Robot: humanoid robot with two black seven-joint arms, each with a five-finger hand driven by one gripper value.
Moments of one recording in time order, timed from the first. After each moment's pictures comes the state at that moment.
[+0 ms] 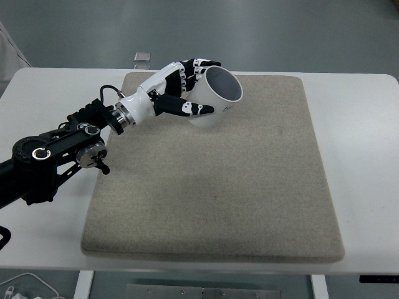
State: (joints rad) left arm -0.82 0.33 -0.48 -1.01 0.58 -0.20 -0.50; right arm 0.02 0.00 0.01 0.15 0.03 0.04 -0.23
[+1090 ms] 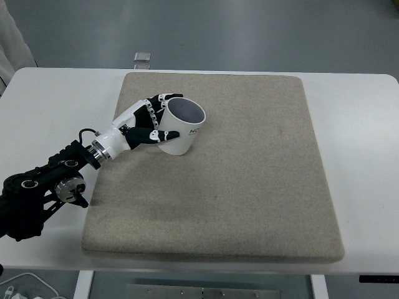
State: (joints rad) left arm -0.66 0.32 -0.50 -0.83 0.51 -0.39 -0.61; right arm 0.02 0.00 0.01 0.15 0.03 0.04 -0.23
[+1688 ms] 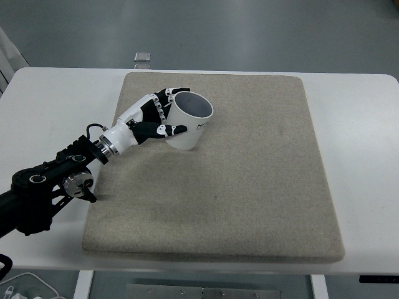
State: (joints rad) left arm -0.70 0.28 -0.50 -0.81 0.51 -0.39 -0.61; right arm 0.02 0.00 0.01 0.15 0.03 0.04 -0.23
